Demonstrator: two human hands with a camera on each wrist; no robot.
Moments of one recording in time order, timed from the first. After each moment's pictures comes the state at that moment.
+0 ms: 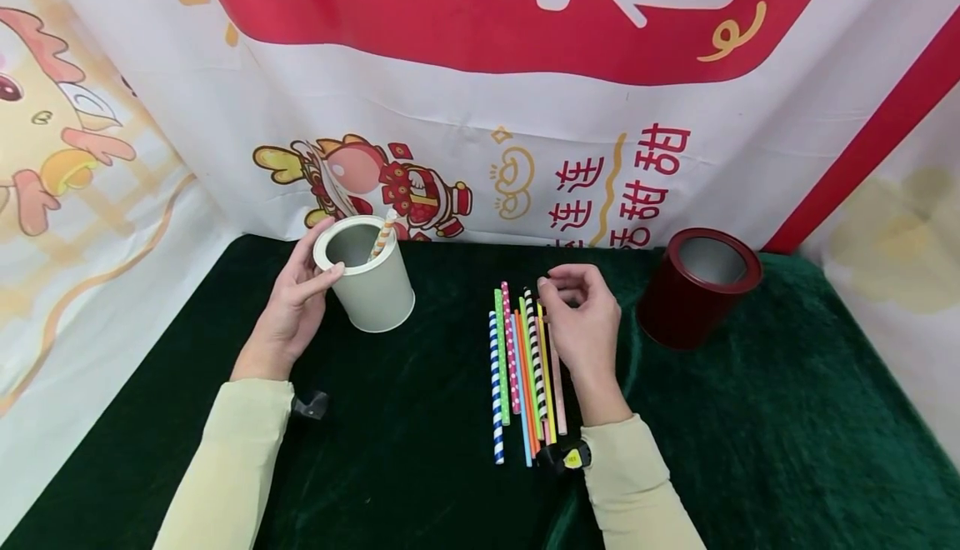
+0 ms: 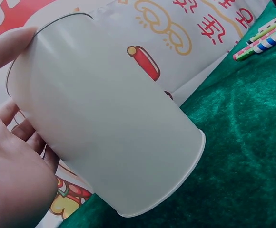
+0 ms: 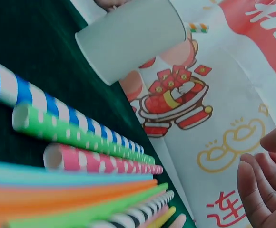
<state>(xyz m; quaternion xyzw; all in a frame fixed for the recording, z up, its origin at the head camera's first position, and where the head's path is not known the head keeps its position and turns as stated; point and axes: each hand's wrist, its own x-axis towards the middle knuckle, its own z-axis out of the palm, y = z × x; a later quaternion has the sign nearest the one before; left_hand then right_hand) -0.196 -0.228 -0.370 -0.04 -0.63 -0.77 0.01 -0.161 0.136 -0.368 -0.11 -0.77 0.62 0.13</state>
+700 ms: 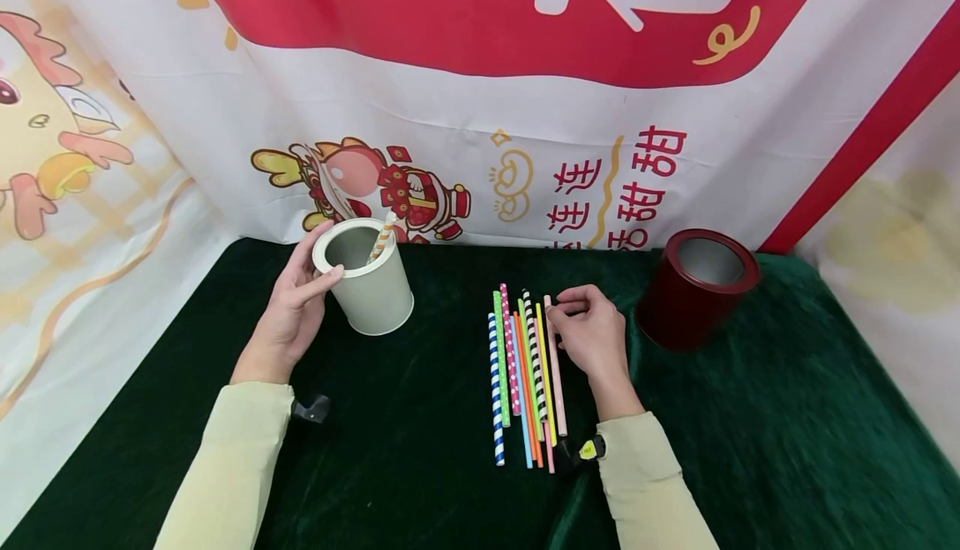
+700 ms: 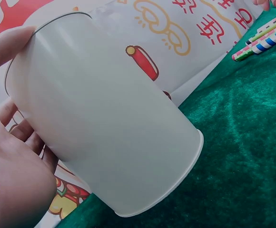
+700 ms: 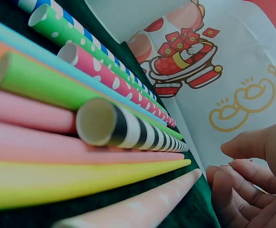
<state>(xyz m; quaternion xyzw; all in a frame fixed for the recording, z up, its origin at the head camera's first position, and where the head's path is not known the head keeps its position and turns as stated) -0.196 -0.226 -0.370 -0.04 -0.63 -0.78 0.01 -0.173 0.166 -0.395 -0.13 -0.84 0.53 -0.02</state>
